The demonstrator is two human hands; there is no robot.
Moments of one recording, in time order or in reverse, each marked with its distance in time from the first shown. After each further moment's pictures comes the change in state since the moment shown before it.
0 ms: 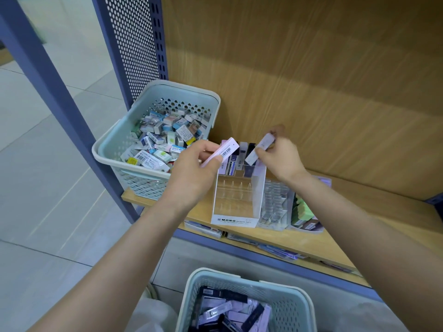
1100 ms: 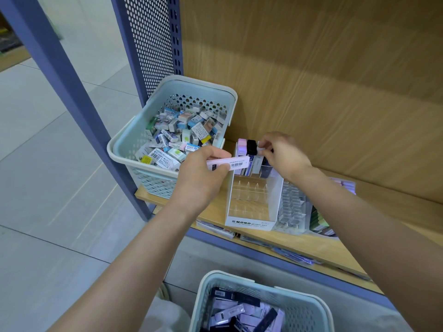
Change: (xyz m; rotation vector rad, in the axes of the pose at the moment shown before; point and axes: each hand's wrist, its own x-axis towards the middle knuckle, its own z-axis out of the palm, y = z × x) left_hand 0.009 -0.015 -0.010 0.073 0.024 -0.042; right_hand 0.030 0.017 0.031 -0.333 -0.121 -0.254
